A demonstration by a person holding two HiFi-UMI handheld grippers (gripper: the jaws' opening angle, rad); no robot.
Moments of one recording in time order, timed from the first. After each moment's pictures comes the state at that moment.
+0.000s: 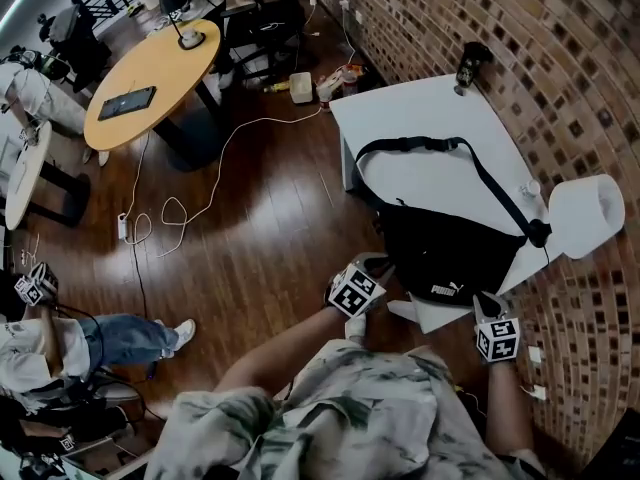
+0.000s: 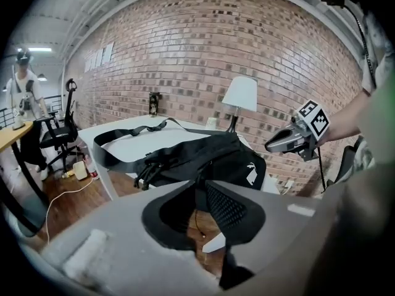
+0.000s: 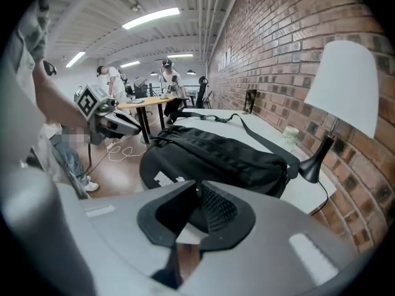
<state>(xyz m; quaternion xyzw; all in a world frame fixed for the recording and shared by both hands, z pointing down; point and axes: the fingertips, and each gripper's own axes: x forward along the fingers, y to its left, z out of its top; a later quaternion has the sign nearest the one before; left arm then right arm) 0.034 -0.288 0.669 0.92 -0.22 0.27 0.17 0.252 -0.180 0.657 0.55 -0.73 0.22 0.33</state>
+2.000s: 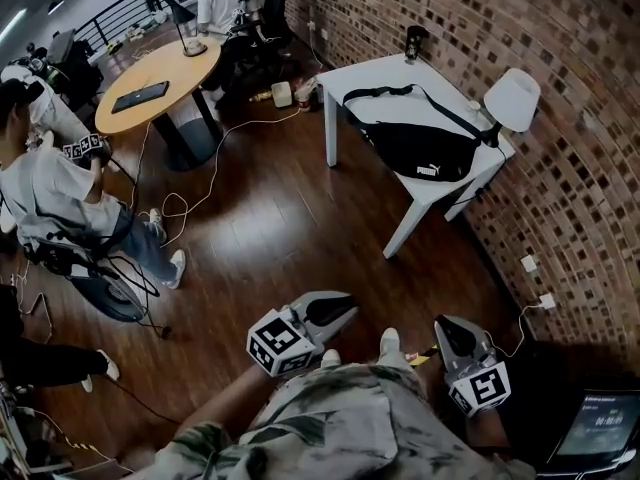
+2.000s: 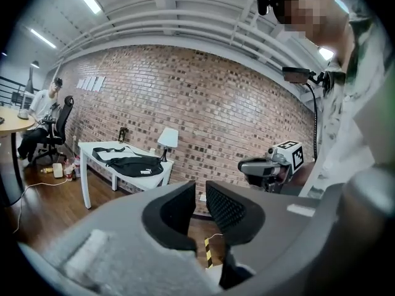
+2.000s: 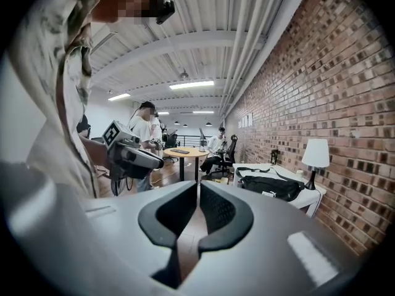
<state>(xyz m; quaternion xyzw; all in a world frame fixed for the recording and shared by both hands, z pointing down) -0.177 0.198 0.445 0.97 -0.12 0.08 0.17 -0.043 0.269 0.424 0.54 -0.83 0.05 0.14</state>
